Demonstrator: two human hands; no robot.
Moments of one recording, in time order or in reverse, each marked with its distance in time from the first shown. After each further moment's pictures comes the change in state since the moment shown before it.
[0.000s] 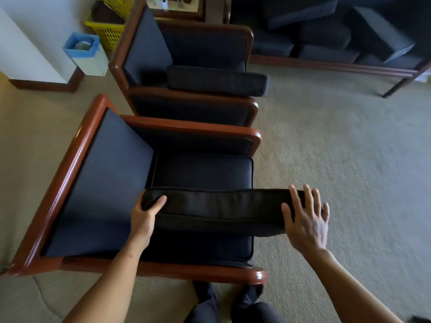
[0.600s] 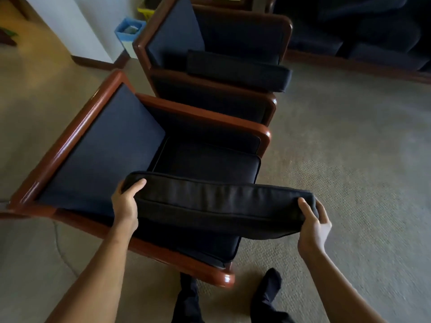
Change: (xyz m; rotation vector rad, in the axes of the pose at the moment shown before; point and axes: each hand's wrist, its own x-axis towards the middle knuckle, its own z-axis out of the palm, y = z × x) left_hand -0.054 -0.001 0.055 -0.251 0.427 0.021; right_hand 0.067 0.084 0.027 1.369 -0.068 0.540
